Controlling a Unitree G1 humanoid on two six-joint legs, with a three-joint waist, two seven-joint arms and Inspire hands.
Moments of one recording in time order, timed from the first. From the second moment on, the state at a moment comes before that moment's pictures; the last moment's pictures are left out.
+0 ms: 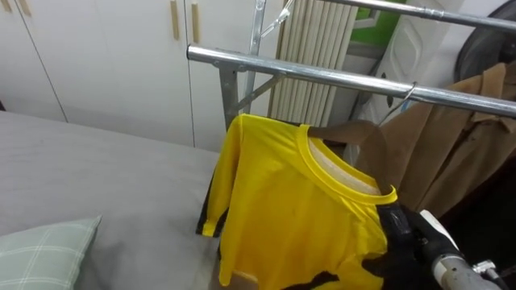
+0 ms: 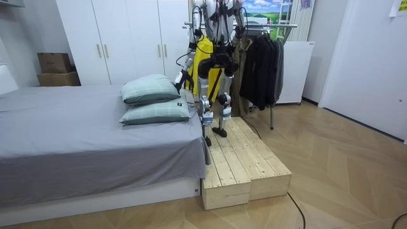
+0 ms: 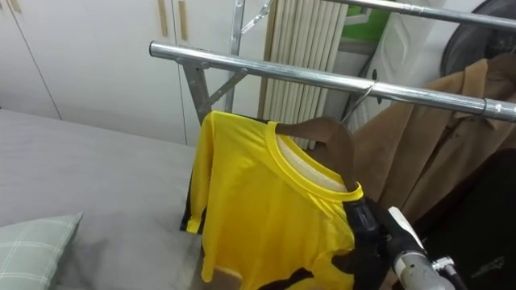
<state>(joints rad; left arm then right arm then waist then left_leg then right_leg) 0.22 0.23 0.19 1.12 0.14 0.11 0.28 -0.27 -0.42 0.05 0.71 -0.16 -0.01 0.09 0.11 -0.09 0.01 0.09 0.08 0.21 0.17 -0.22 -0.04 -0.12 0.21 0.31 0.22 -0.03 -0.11</state>
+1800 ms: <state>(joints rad) 0.29 0.21 0.22 1.12 0.12 0.12 0.27 0.05 -0.41 -0.21 0.30 -0.05 0.00 -0.27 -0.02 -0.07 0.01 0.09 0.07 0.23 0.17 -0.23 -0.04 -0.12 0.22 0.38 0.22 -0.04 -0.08</state>
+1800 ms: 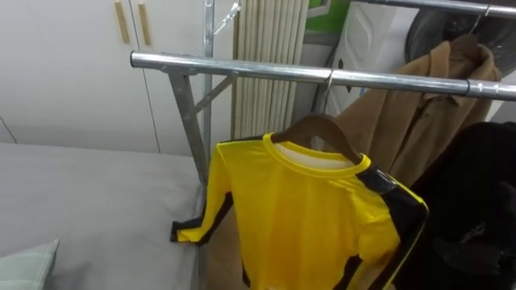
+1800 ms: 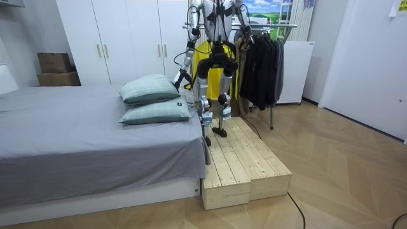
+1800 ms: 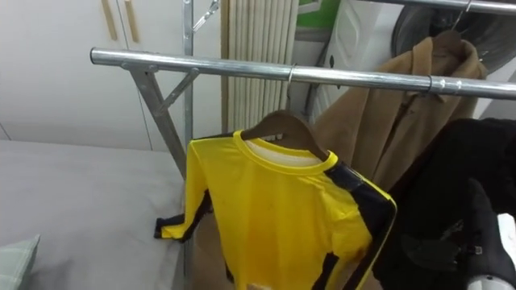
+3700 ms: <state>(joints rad) 0.25 0.18 0.13 1.20 -0.12 0.03 0.18 0.11 -0.19 0.02 1.14 0.35 -0.07 0.19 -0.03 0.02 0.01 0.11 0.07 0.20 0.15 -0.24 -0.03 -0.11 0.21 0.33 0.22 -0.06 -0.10</state>
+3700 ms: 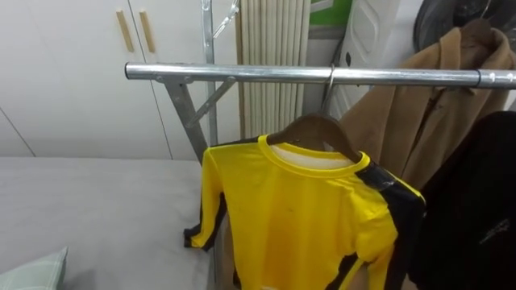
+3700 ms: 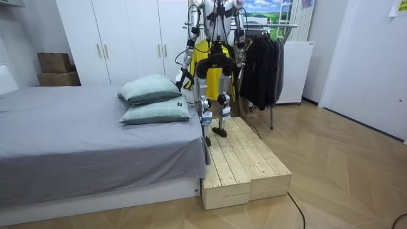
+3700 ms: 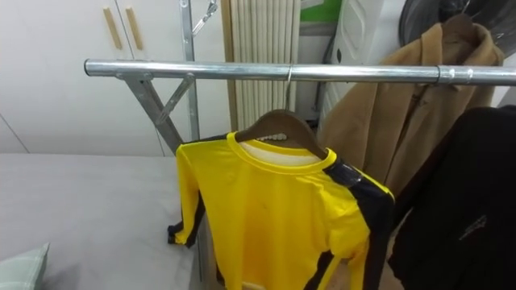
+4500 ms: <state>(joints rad) 0.24 0.18 0.11 1.21 -0.13 0.00 0.19 0.09 -0.18 0.04 1.18 0.35 -0.07 0.20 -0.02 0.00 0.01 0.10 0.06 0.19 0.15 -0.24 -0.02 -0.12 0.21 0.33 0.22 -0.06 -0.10</state>
